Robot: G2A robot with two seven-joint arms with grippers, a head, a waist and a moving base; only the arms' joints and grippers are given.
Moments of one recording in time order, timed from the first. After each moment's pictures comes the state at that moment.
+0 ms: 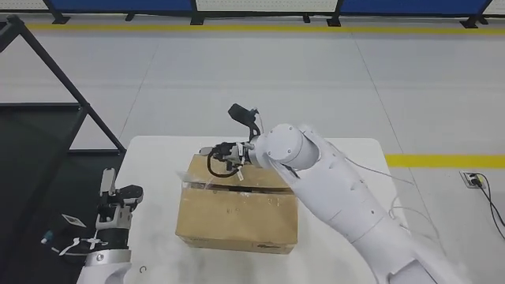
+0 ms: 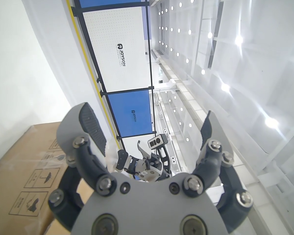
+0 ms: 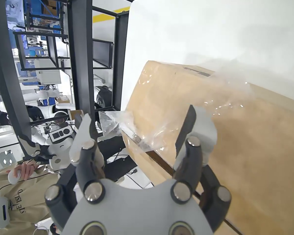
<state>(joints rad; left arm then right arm) 1.49 -1.39 -1.66 -2.05 -0.12 0.00 0.12 -0.14 -1.56 0.69 -0.90 0.00 0.32 0.84</state>
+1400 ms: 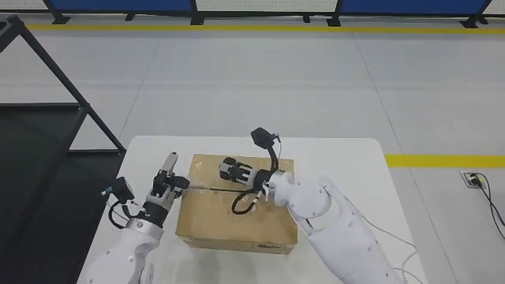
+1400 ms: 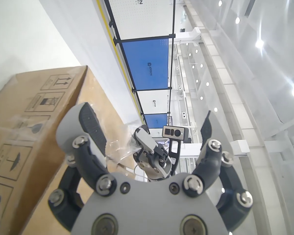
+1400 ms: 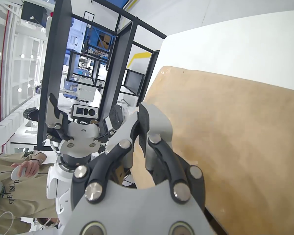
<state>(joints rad) 1.28 -1.37 -1.56 -1.90 -0.08 0.20 -0.20 -0.61 -1.47 0.94 -1.26 -0.17 0.01 0.59</state>
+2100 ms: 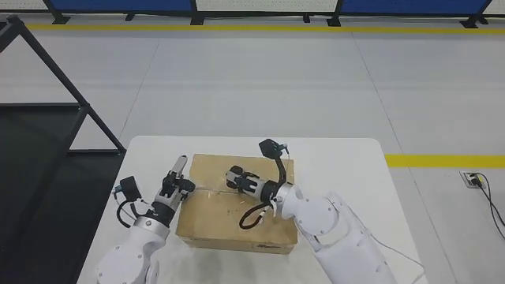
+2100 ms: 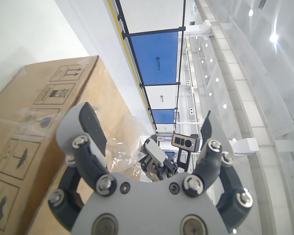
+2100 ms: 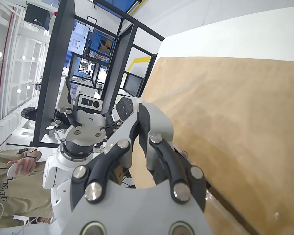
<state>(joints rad) 1.26 -1.36 -1.52 -1.85 -0.04 0.23 -0.22 -0.73 -1.45 1.00 -1.37 -0.24 0.00 0.58</state>
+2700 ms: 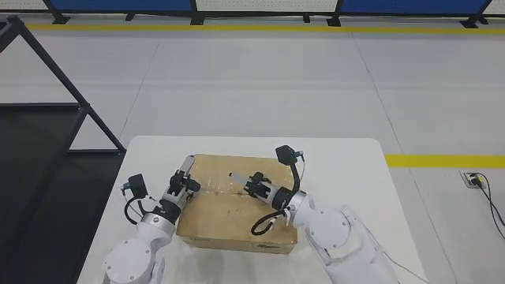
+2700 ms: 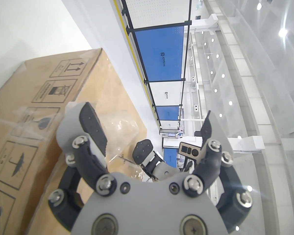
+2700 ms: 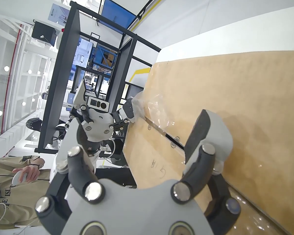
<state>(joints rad) 1.22 -1.35 -1.49 -1.82 -0.03 0.24 -0.22 -0.85 -1.43 1.08 -1.50 -0.26 -0.01 0.55</state>
